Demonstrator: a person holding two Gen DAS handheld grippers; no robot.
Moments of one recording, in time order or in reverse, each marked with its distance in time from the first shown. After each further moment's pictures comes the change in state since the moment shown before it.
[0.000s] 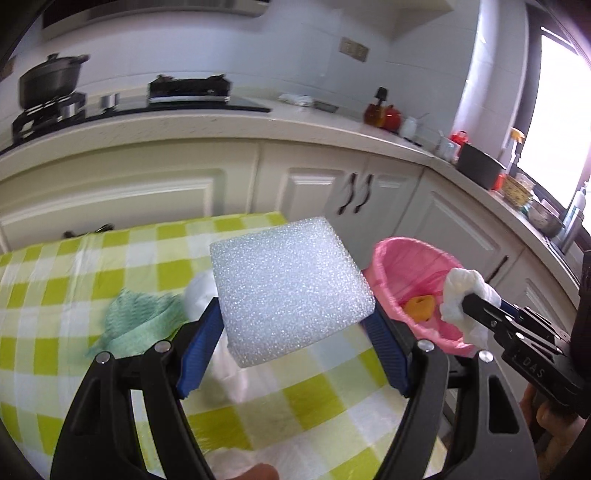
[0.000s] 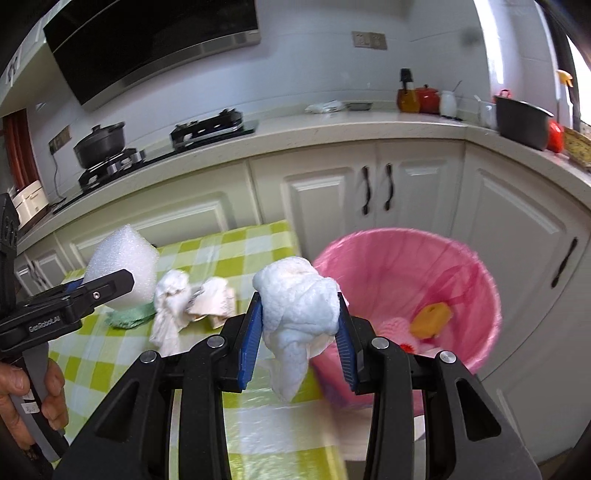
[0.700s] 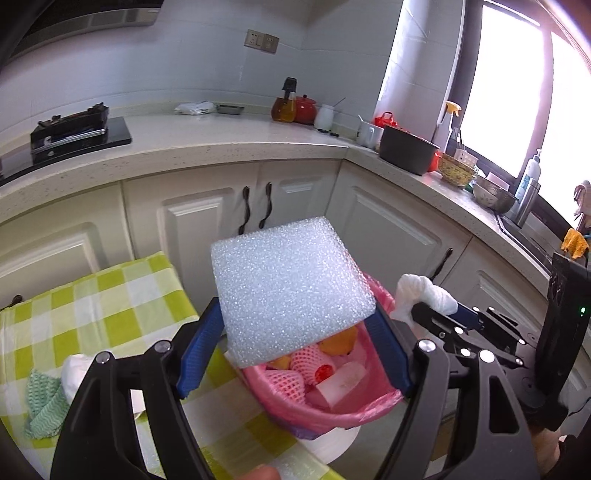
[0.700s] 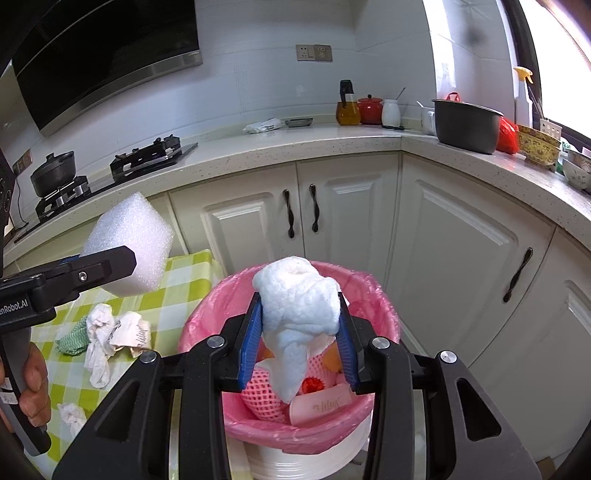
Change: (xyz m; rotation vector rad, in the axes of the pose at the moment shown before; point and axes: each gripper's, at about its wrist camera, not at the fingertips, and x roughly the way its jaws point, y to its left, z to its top) left arm 0.065 -0.133 0.059 0.152 0.023 -0.217; right arm 0.001 -0.101 0.027 0.048 -0.051 -0.138
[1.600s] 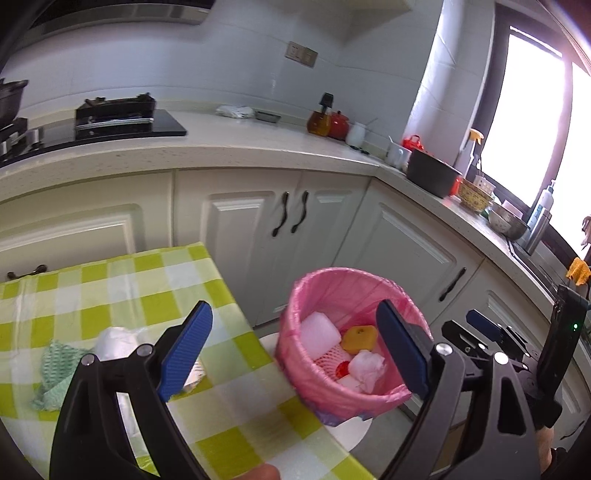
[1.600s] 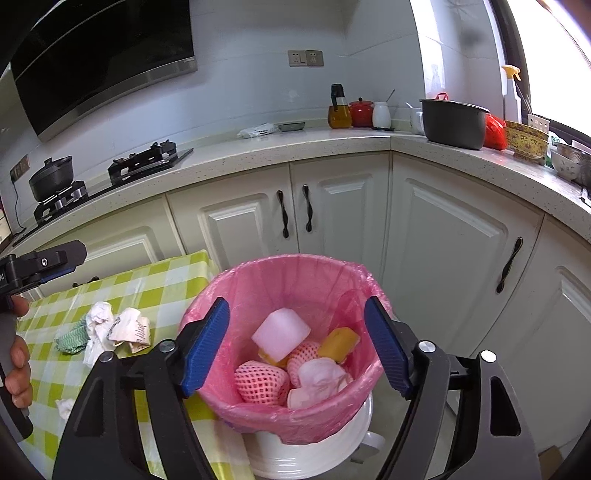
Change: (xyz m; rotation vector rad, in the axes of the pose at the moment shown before) left arm -0.055 0.058 -0.024 -0.111 -0.063 0.072; right arm -0.018 0.006 -0.021 0.016 -0.029 -0.011
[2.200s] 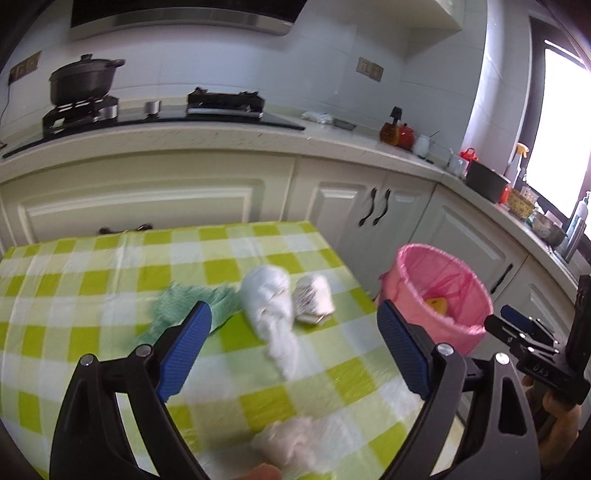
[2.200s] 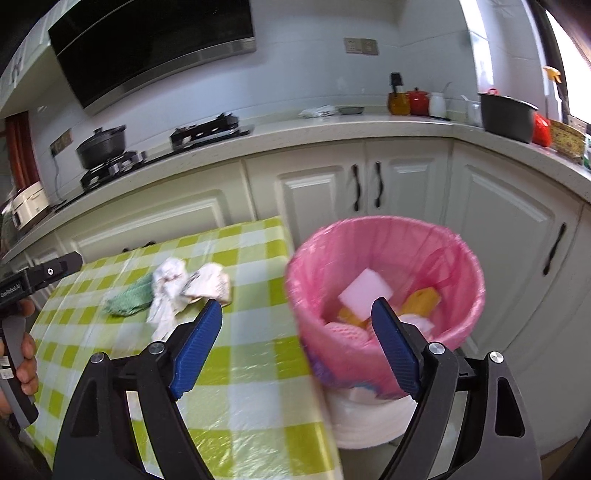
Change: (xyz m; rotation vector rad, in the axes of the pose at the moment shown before) left arm -0.103 0.108 -0.079 -0.071 -0.020 0.211; right arm -0.020 0.089 -0.049 -0.067 0.061 0.162
